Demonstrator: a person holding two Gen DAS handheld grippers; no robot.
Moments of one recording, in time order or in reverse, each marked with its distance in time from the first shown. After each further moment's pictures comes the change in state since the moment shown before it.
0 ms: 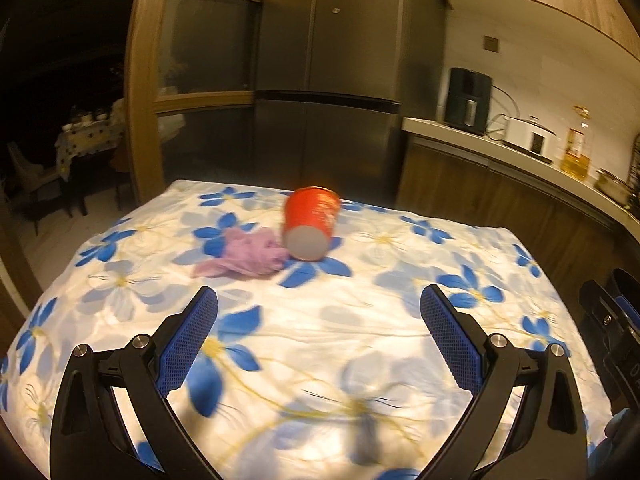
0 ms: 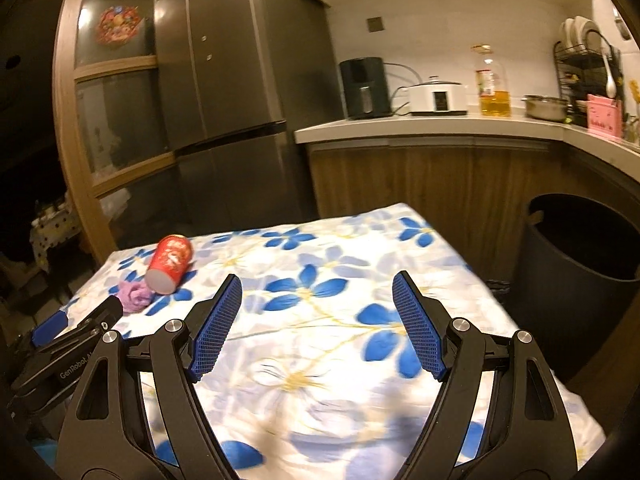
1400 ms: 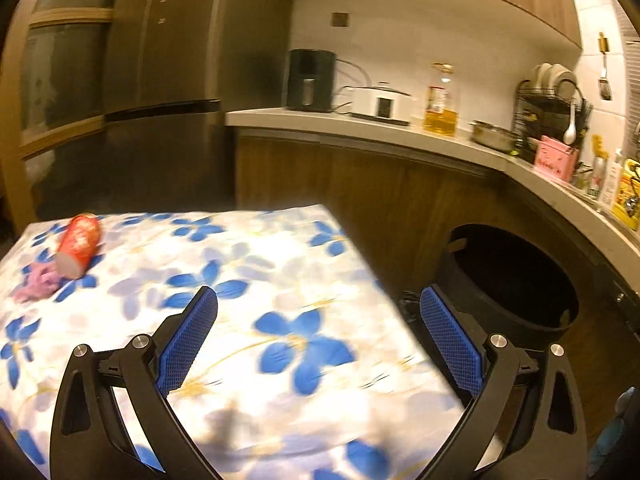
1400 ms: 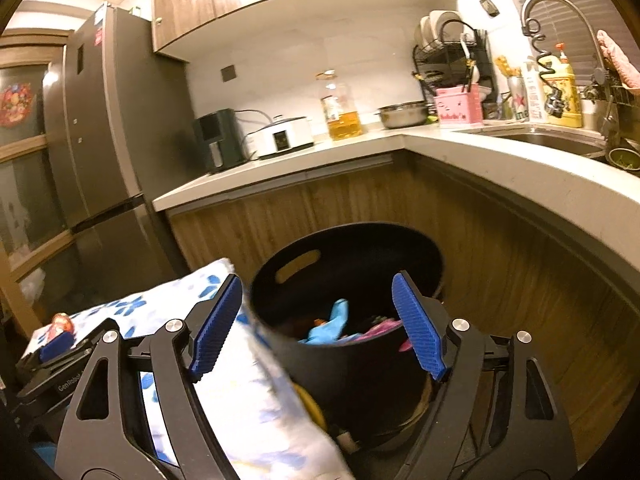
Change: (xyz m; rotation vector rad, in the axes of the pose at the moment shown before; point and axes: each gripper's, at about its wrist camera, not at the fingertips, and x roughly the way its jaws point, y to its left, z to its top) left arm -0.038 -0.223 -0.025 0.203 0.030 -0.394; right arm -0.110 -0.224 0.013 0.215 -0.144 -0.352
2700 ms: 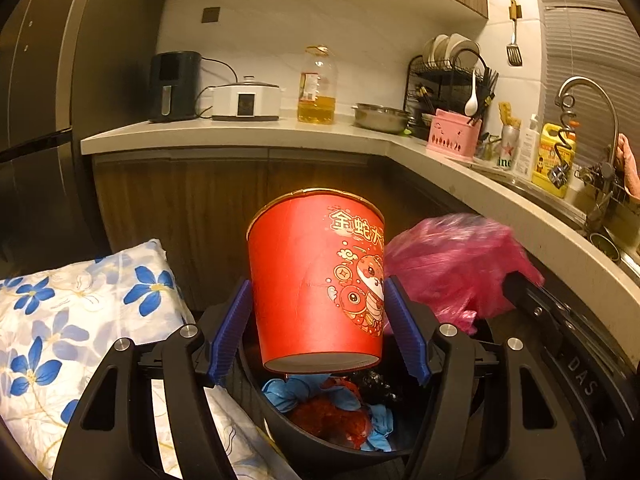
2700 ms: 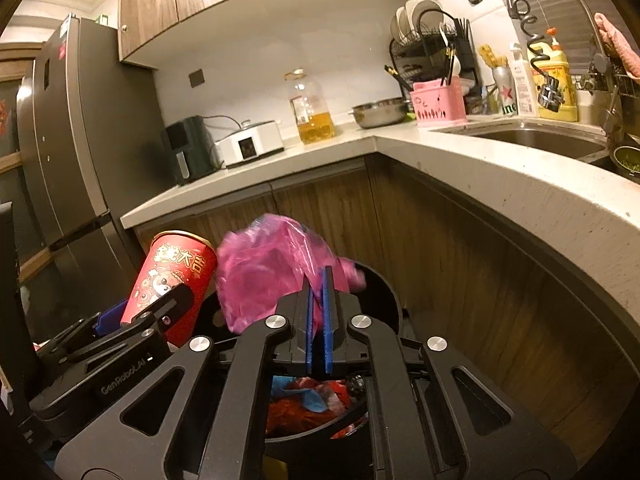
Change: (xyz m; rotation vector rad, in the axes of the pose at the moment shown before) left arm 0.077 -0.161 0.035 0.174 0.008 -0.386; right arm 0.069 -0.071 0.040 0.042 0.001 -0.064
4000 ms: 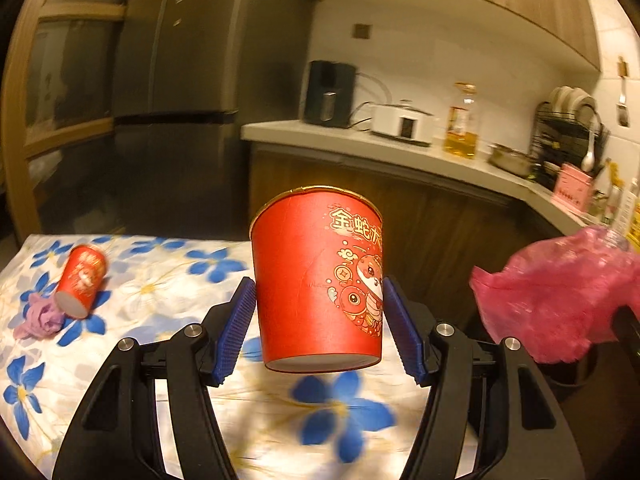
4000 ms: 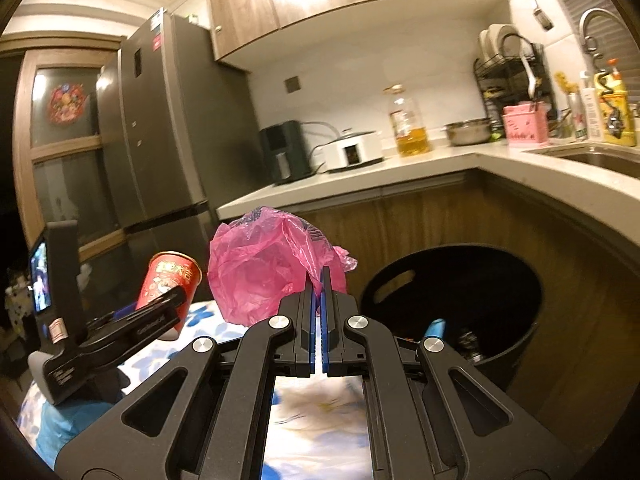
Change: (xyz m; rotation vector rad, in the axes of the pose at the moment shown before) left arm -0.112 0.151 -0.013 -0.193 -0.063 0.380; right arm -0.073 0.121 -0.030 -0.079 -0.065 0.256
